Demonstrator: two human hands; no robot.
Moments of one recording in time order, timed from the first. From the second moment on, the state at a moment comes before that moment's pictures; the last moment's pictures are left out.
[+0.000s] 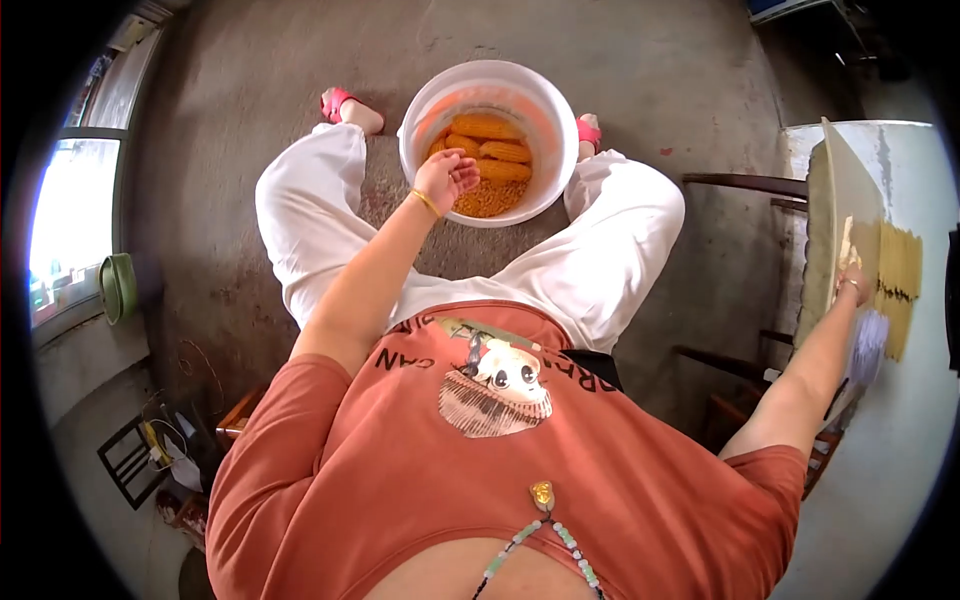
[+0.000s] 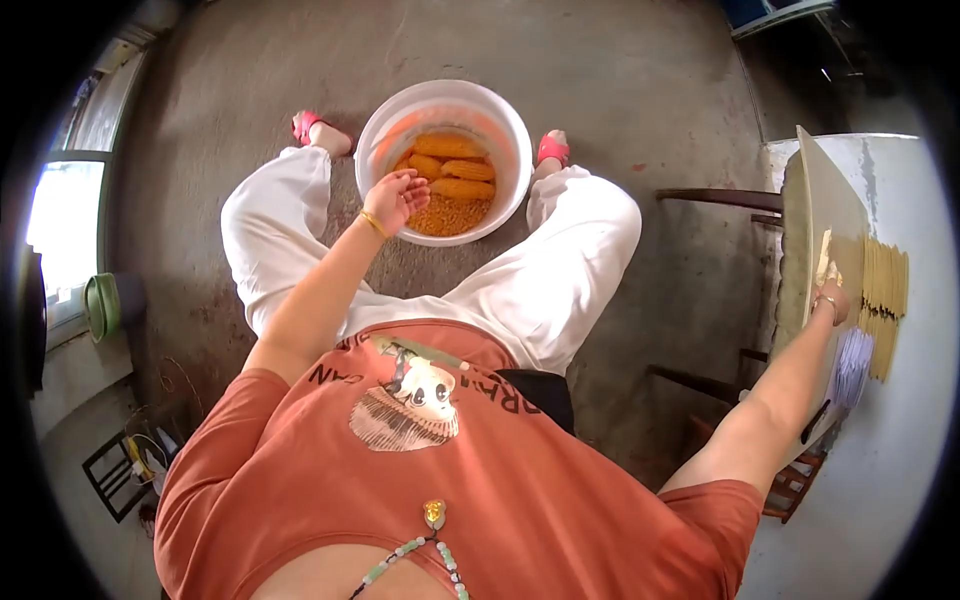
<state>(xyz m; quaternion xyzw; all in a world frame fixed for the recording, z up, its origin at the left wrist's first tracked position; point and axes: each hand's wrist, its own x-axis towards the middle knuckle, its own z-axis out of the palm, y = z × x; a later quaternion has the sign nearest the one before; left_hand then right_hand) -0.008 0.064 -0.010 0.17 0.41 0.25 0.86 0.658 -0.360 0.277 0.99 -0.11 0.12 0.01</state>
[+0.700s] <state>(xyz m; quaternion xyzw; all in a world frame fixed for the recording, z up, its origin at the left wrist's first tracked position) -0.002 0.064 -0.009 0.16 0.43 0.21 0.86 0.222 0.050 0.009 0.64 0.68 -0.35 0.05</state>
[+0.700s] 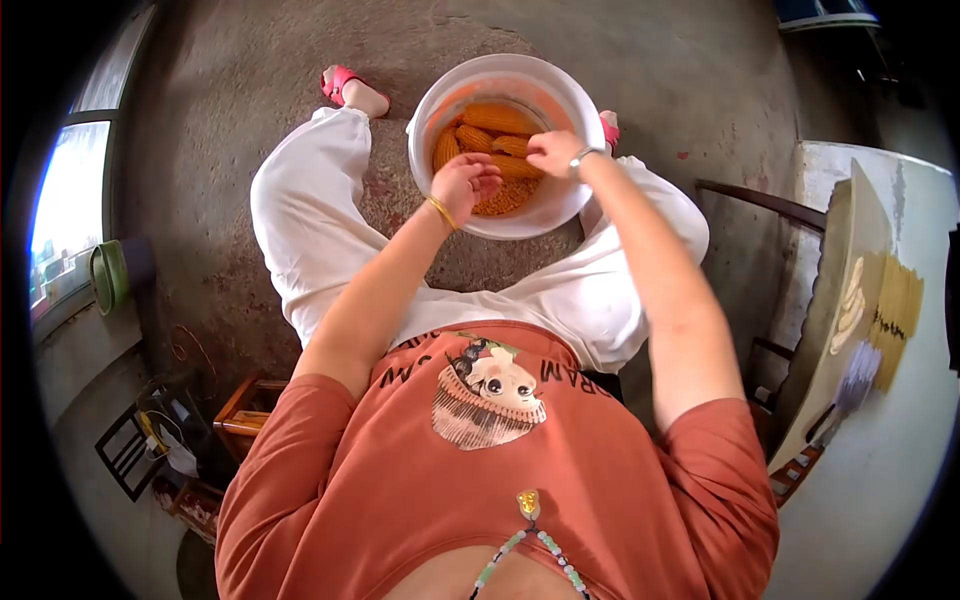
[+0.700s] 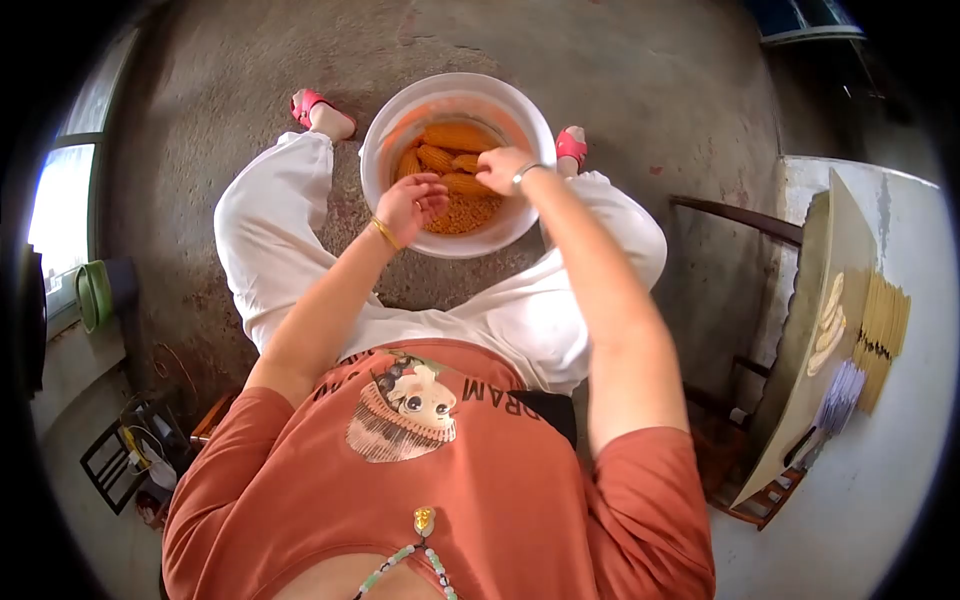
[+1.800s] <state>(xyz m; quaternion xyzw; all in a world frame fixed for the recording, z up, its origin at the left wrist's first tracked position) 0.028 0.028 -0.019 0.68 0.34 -0.07 0.64 0.162 0.064 -0.163 0.67 0.65 -0.19 0.32</state>
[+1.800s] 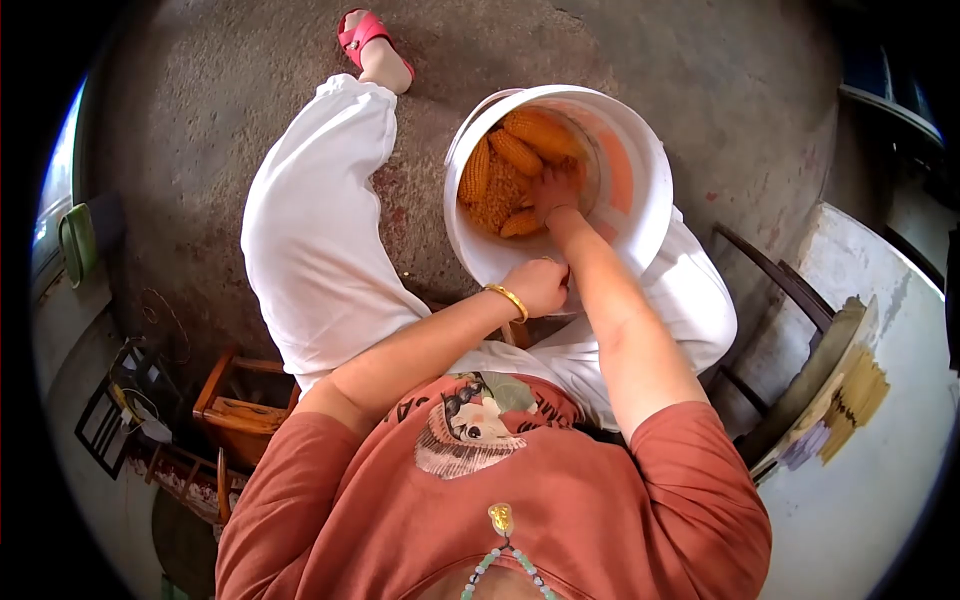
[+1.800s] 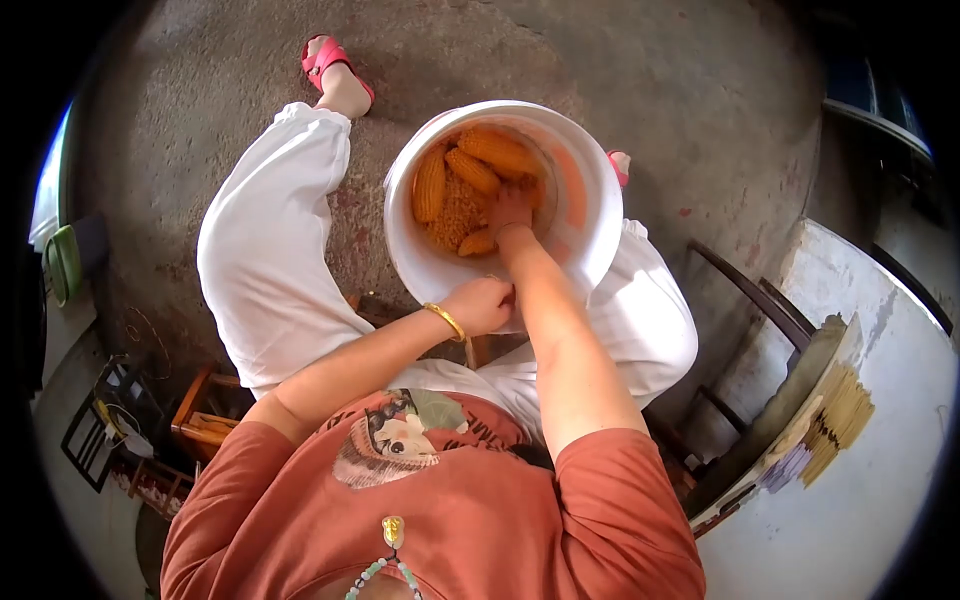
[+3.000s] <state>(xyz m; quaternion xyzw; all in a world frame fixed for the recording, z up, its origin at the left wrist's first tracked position) 0.020 0.041 -0.035 0.63 0.52 0.14 0.57 0.216 0.017 0.008 0.67 0.31 -0.63 -0.23</state>
